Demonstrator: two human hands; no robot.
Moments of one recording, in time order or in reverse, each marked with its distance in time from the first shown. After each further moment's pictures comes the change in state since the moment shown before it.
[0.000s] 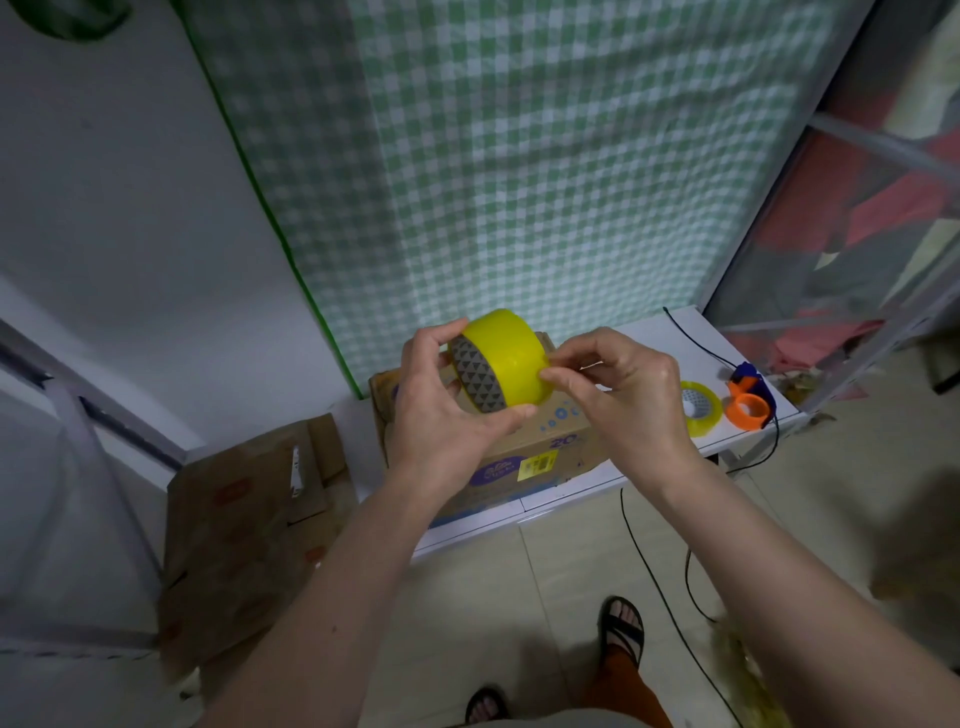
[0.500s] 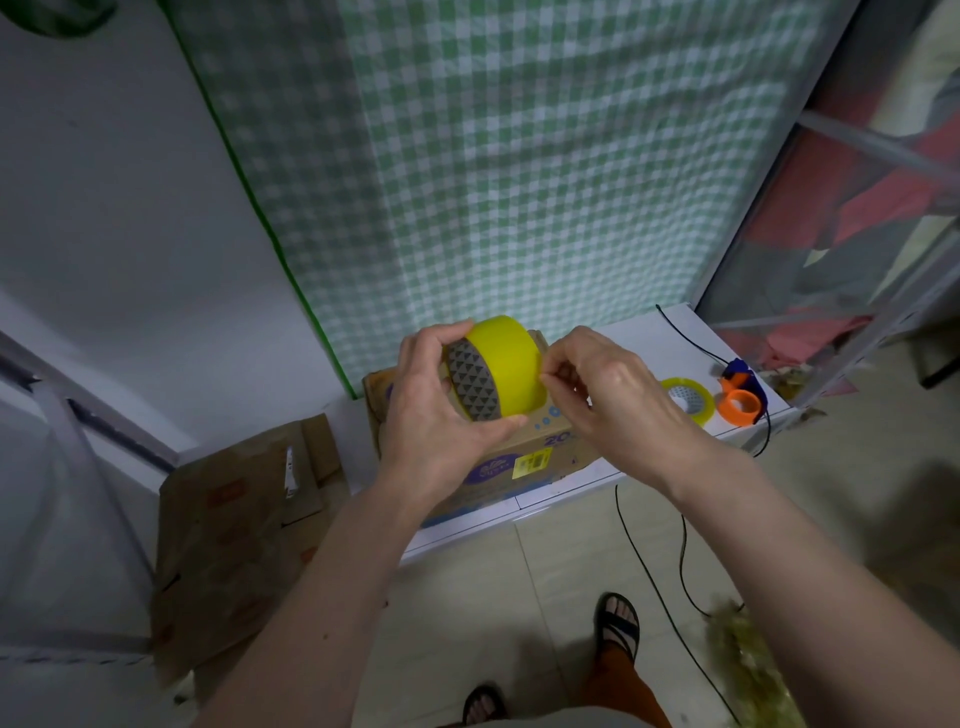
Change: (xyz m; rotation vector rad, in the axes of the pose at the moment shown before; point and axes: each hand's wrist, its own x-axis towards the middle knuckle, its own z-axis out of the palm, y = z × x) left_hand -0.003 0.002 -0.004 0.166 -0.020 0.104; right_hand 0.004 -0.001 -0.014 -0.386 -0.319 -0.237
